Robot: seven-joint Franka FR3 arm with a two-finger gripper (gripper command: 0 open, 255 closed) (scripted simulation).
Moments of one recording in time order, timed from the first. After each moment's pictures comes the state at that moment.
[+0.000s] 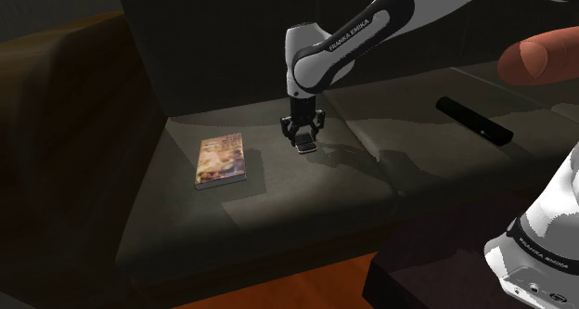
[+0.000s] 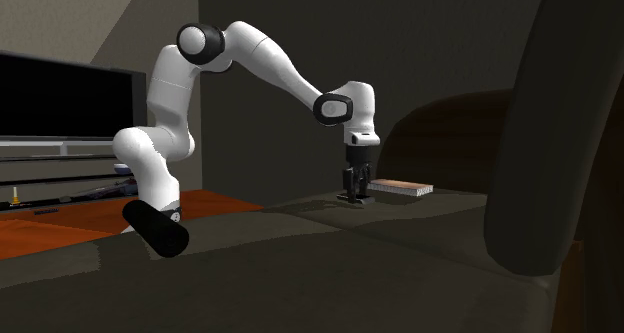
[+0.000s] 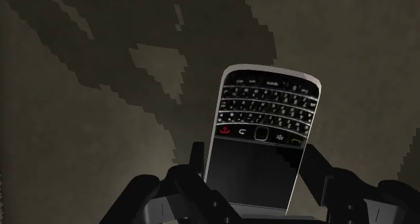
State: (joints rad) arm 0.04 0.31 0.22 -1.93 0.00 2.23 0.59
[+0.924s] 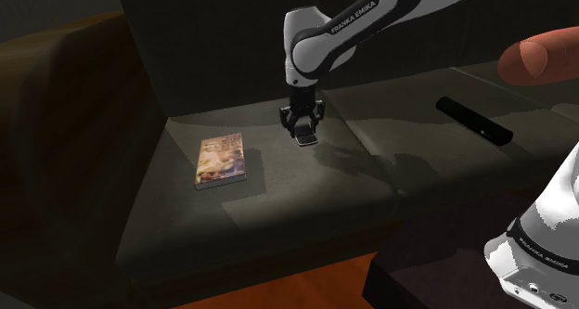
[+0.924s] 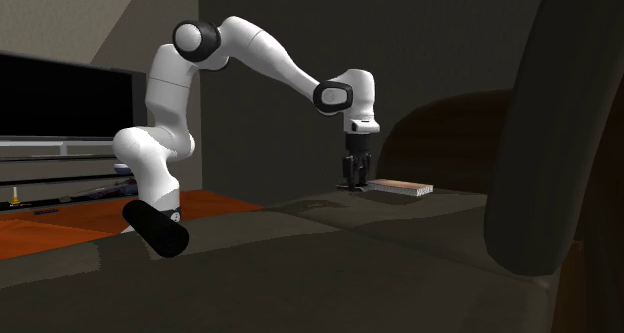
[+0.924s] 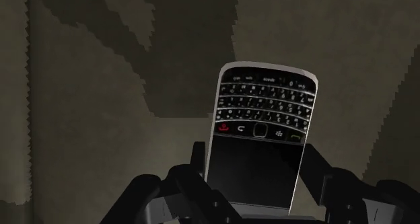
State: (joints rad) arm 0.04 0.26 0.23 -1.90 0.01 2.15 0.59
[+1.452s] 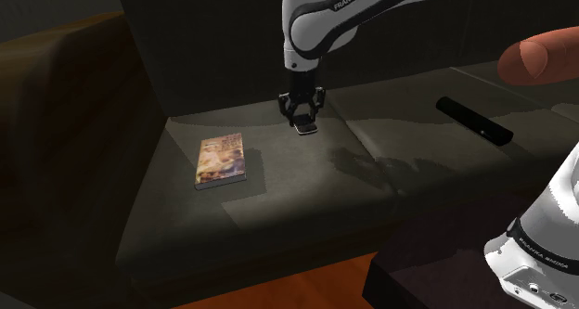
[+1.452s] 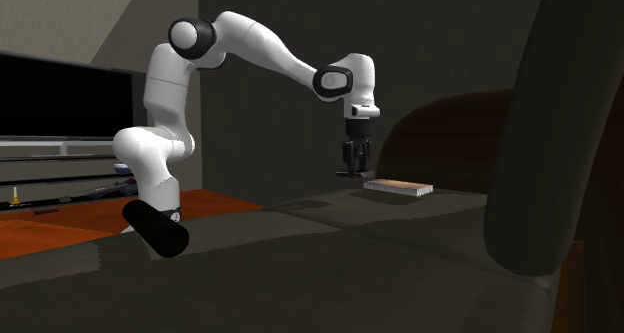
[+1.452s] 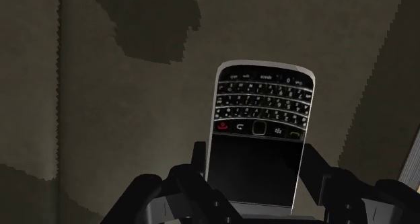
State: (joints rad) arm 0.03 0.22 0.23 -1.85 0.02 2.06 0.59
